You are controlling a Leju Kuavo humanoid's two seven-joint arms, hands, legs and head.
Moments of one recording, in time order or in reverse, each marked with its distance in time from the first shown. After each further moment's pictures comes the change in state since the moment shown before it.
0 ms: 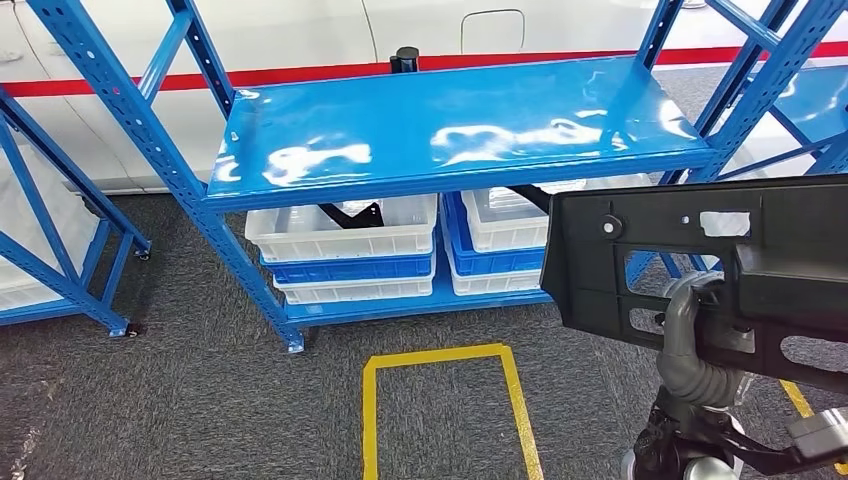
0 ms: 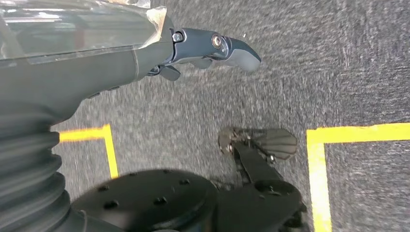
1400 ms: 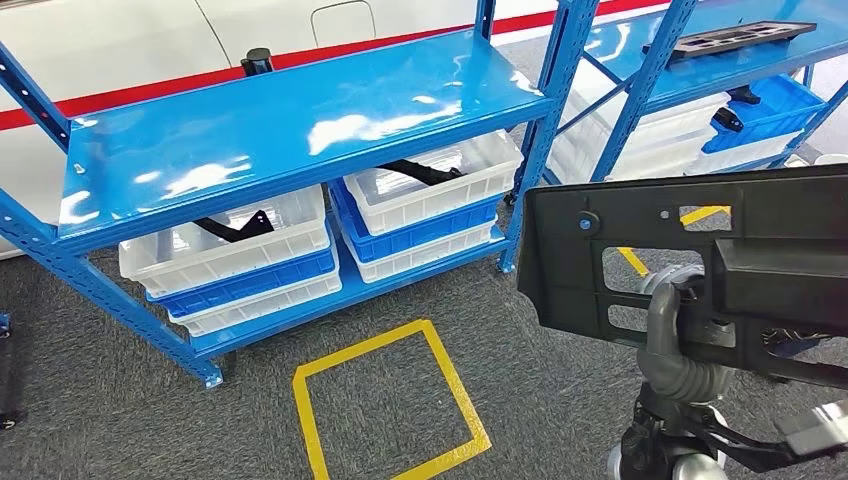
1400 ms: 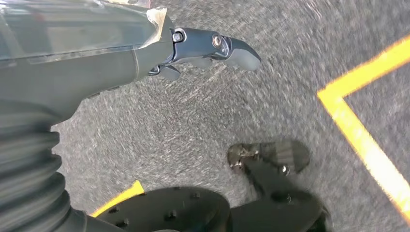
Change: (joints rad) left arm -0.011 0.021 -0.093 -0.012 -0.104 -0.024 0.114; right arm -0.018 -0.001 0.050 -0.012 -0.037 0.036 0.012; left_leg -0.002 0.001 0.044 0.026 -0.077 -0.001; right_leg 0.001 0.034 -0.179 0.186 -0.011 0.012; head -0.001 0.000
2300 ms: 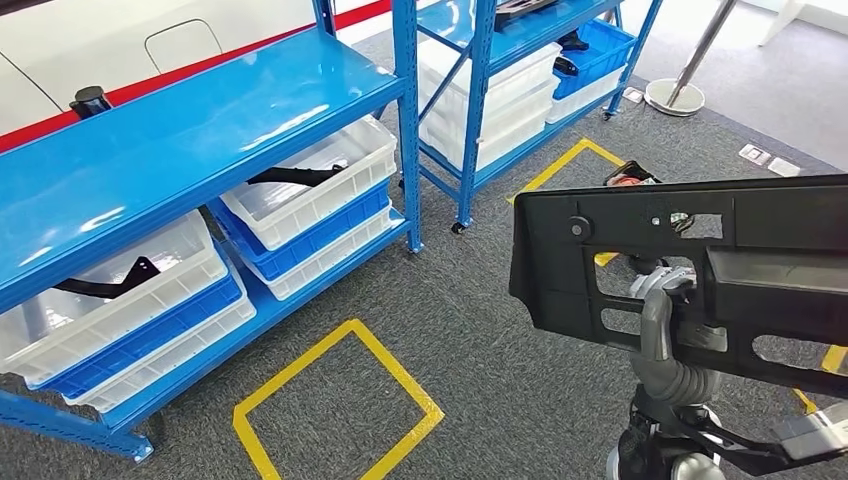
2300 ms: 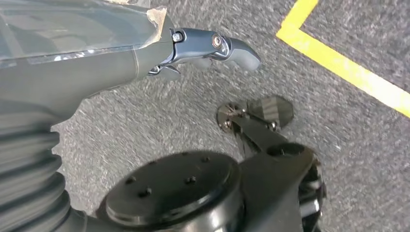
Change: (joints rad) left arm 0.012 0.050 -0.009 0.002 0.048 -0.226 -0.068; right arm 0.012 0.004 -0.003 0.013 -0.018 0.068 -0.027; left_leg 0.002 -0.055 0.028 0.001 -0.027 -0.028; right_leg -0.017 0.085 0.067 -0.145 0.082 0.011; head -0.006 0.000
